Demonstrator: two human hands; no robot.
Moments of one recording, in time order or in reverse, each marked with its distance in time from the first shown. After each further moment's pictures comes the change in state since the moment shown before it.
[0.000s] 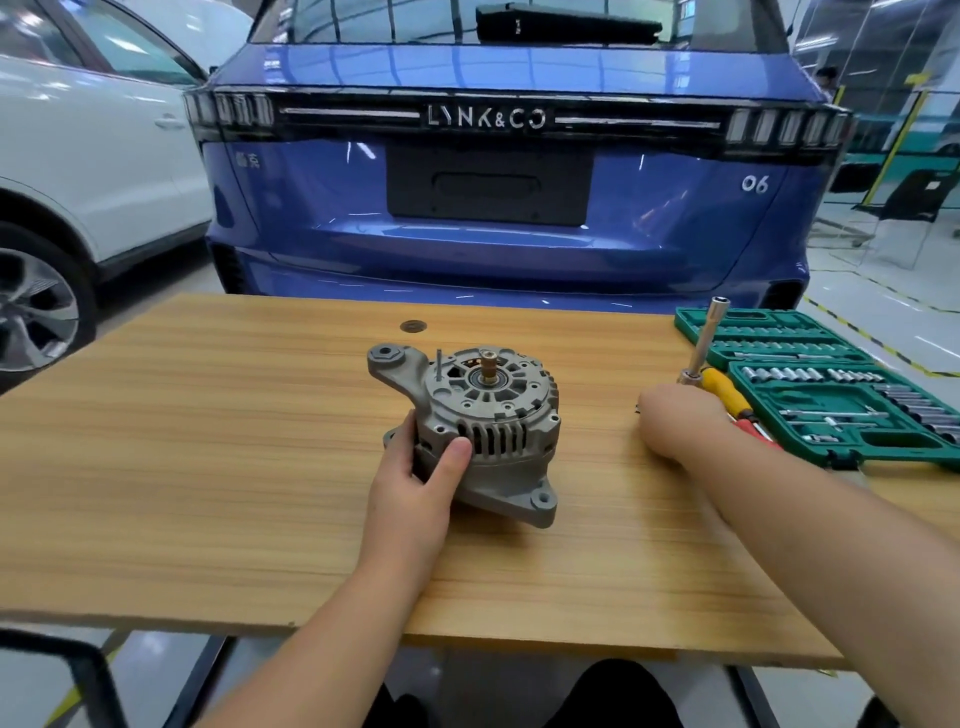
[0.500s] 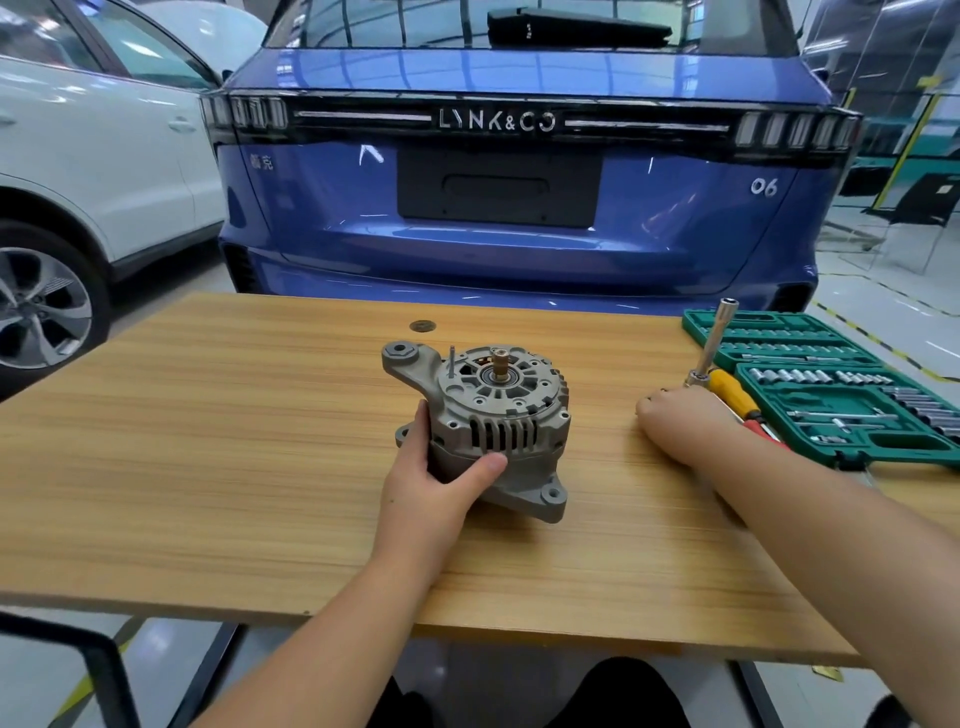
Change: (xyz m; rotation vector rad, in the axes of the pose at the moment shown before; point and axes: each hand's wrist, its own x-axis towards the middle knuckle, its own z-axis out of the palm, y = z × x) left_hand -0.001 -0.006 -0.002 0.009 -0.051 0.015; right_hand -0.003 0.010 0.007 -0.340 0.151 -0.337
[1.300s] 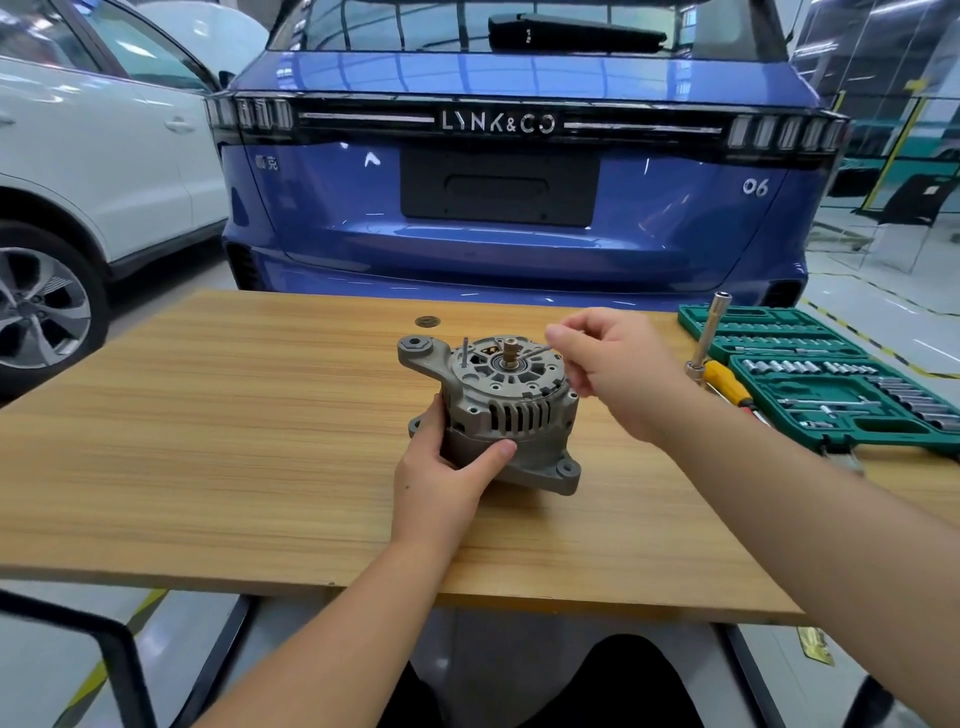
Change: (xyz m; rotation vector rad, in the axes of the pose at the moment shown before) left_hand -0.011 0.007 -0.003 0.065 0.042 0.029; right_hand -0.076 -0.066 -0.150 1.805 0.397 0.069
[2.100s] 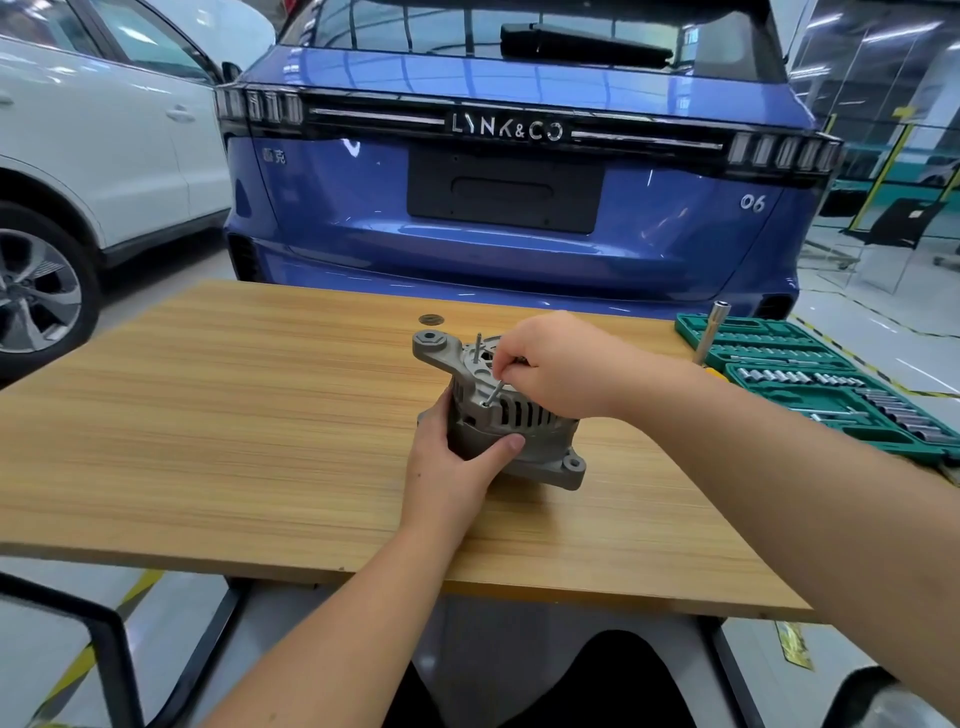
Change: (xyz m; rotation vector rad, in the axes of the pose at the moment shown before) left_hand 0.003 0.000 -0.001 -0.077 -0.013 -0.006; right_hand -0.009 -0.062 0.037 -0.973 -0.371 -0.273
